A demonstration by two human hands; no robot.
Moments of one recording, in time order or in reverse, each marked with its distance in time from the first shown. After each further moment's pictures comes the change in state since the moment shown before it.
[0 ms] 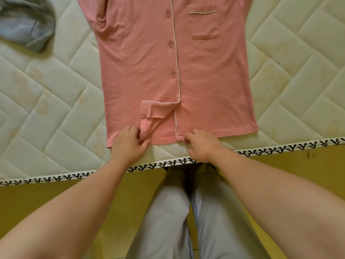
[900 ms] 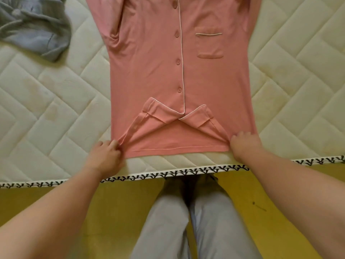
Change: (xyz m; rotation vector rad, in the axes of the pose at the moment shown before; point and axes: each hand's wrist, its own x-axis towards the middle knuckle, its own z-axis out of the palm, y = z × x) left_hand -0.007 -0.070 -0.042 0.701 -0.148 0.253; right_hand -0.020 0.071 -0.065 -0.660 -0.202 0.431
